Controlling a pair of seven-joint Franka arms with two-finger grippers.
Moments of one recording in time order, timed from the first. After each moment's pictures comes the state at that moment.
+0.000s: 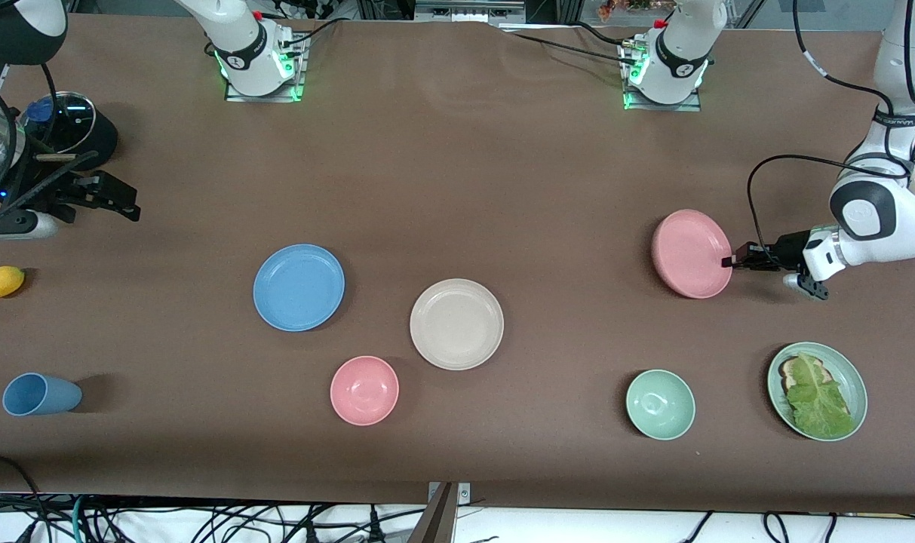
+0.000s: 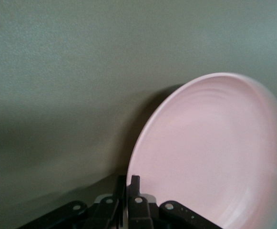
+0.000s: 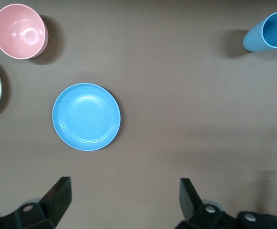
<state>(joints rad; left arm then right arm) 0.41 0.54 -0.03 -2.03 -0.58 2.13 0.93 0.09 0.10 -0.04 -1.56 0.01 1.66 0.01</state>
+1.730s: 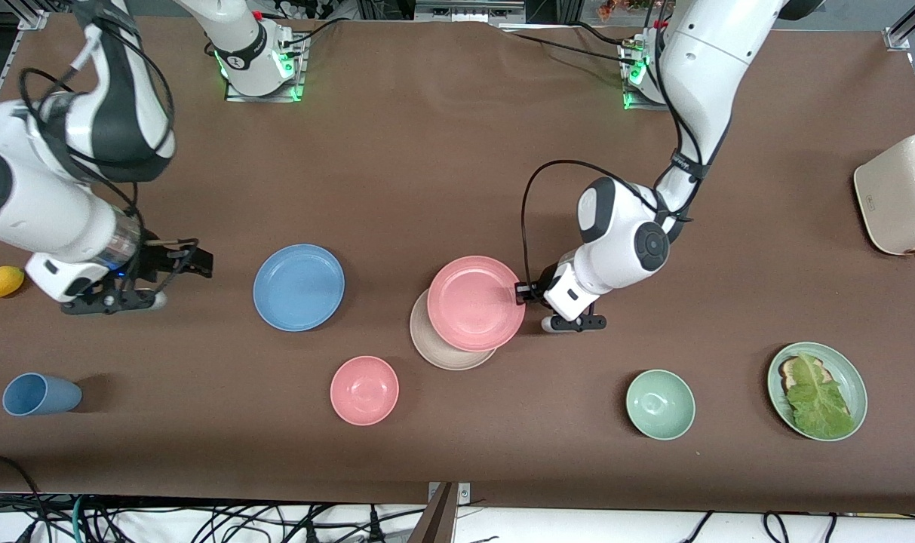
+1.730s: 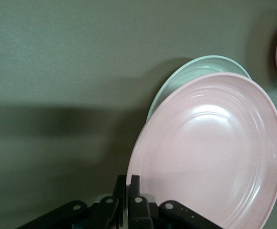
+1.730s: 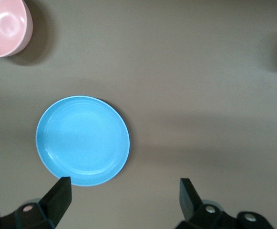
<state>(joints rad) -0.37 0.68 -0.12 -1.69 -0.58 2.50 -0.15 0.15 0.30 -0.04 -1.70 0.01 1.97 0.01</state>
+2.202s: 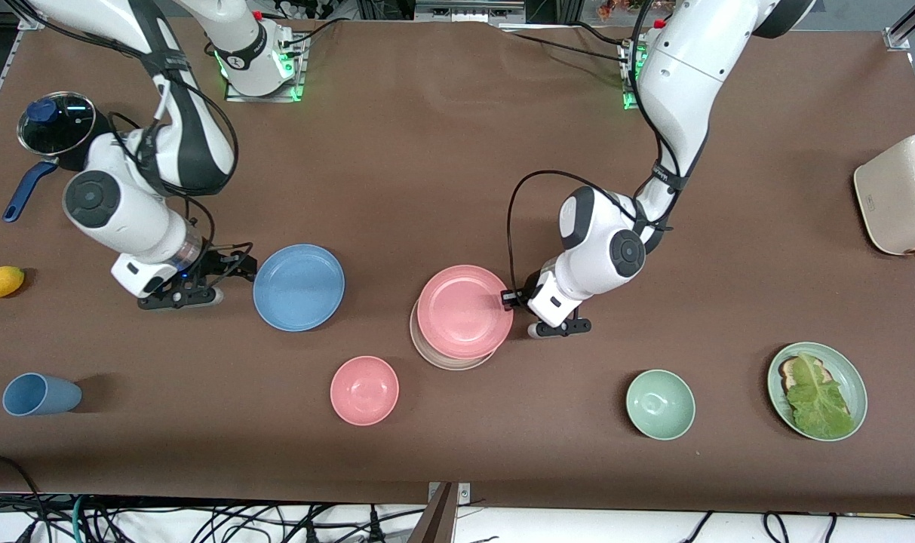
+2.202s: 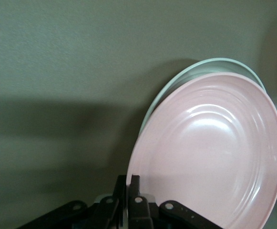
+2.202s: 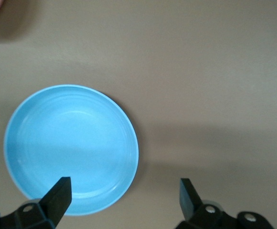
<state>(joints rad) -0.43 0.77 -0.10 -1.61 -0.58 2.52 -0.25 0.16 0.31 -0.02 -2.03 0.01 2.38 0.02</state>
